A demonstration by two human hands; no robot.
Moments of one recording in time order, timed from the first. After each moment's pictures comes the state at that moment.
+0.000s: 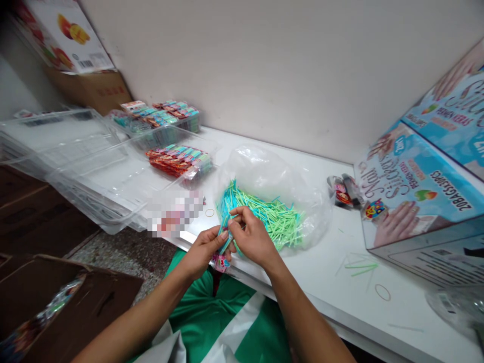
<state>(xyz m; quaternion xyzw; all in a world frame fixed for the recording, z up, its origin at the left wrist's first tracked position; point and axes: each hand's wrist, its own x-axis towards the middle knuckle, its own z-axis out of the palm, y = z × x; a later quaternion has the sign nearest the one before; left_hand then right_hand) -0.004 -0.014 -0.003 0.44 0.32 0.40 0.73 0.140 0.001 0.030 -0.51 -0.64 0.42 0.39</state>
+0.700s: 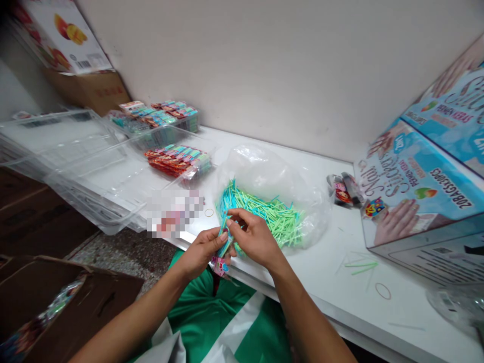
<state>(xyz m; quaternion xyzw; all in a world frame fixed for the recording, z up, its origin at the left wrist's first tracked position) -0.008 -0.013 -0.005 0.43 0.31 0.37 0.76 0.147 -0.001 0.041 -0.51 -0.67 0.38 0.37</state>
